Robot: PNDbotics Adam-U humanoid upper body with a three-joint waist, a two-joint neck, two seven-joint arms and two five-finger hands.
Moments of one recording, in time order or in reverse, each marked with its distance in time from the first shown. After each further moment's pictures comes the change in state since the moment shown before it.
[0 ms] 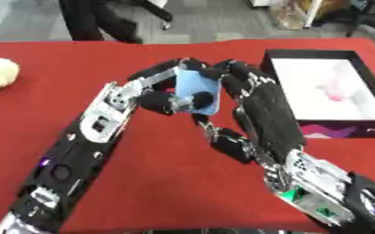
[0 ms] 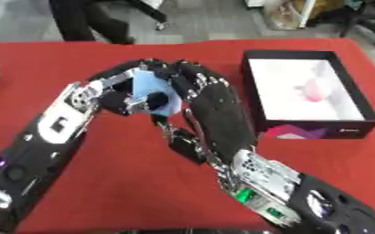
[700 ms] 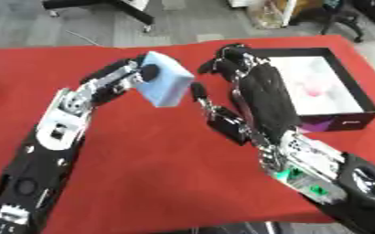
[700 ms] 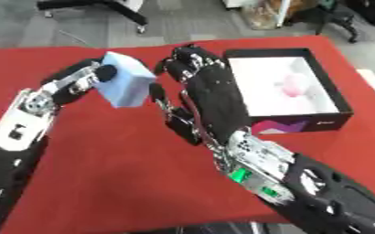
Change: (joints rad) left arm 0.067 0.047 0.248 -0.019 -0.043 0.063 -0.064; right arm 0.054 -0.109 -0.108 -0.017 -0.024 0.015 -0.027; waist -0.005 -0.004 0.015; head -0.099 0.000
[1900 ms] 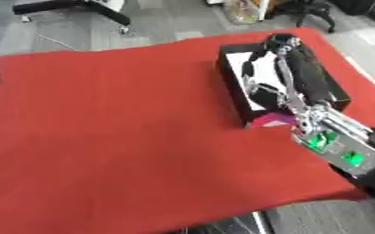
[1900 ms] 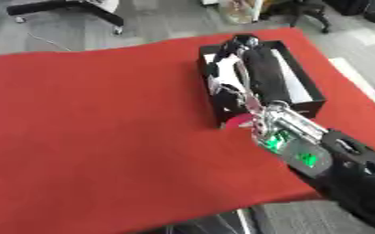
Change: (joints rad) left arm 0.147 0.099 0.208 -0.268 0.260 0.240 -0.140; right arm 0.005 -0.124 -0.124 0.000 -0.185 0.054 -0.025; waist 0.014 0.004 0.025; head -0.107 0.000
